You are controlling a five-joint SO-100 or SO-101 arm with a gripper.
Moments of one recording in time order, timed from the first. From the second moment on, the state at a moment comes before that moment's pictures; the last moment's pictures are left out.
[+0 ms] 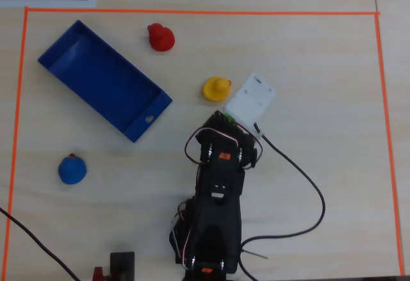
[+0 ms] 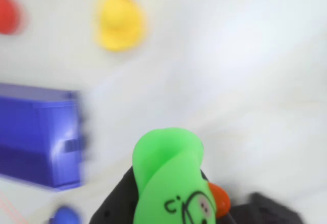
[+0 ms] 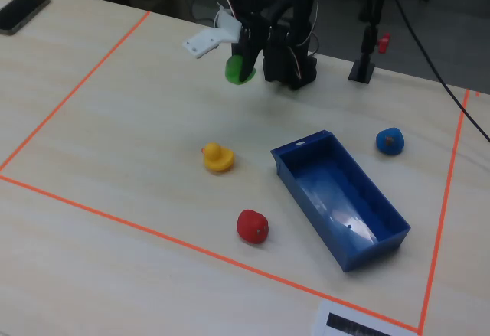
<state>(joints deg) 10.6 134.8 111.4 84.7 -55.4</state>
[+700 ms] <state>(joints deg) -33.2 77.1 72.0 77.1 -24.8</state>
